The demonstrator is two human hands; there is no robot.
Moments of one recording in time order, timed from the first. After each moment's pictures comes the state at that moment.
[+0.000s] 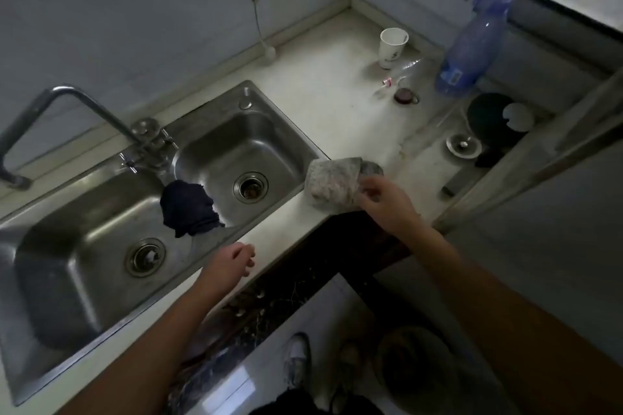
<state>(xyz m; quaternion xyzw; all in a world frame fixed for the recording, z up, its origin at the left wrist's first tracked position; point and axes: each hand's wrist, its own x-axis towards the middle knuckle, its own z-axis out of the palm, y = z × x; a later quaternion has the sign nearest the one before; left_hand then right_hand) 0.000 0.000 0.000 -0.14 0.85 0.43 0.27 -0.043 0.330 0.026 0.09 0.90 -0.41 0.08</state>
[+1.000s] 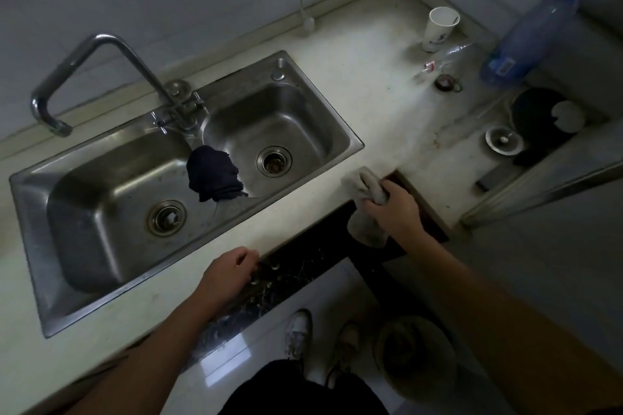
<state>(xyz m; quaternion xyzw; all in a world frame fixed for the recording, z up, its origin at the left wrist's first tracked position) 0.066 -0.045 -0.007 -0.14 0.88 0.36 0.28 -0.018 0.292 -0.017 0.11 0.91 -0.40 0.11</state>
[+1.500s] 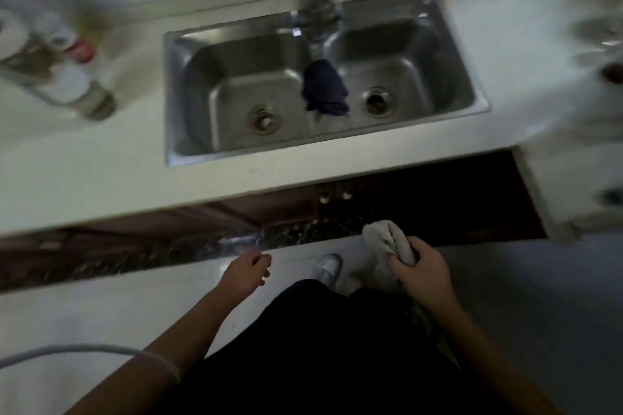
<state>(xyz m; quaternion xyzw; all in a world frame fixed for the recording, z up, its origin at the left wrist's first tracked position) 0.298 -0.109 -0.055 -0.40 0.74 0.46 0.29 0.173 0.215 -0.026 0.02 0.85 -0.43 0.31</state>
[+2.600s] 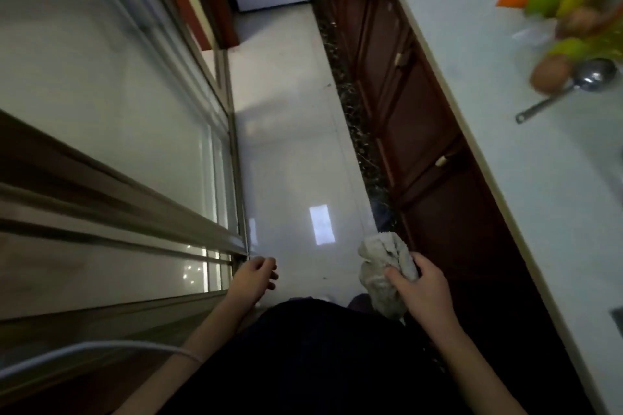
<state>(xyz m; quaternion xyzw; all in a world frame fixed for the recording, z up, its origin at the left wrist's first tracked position) 0.767 -0.167 -0.062 -0.80 0.17 0.52 -0.24 0.461 -0.248 -0.017 -0.54 0.68 -0.15 0.47</state>
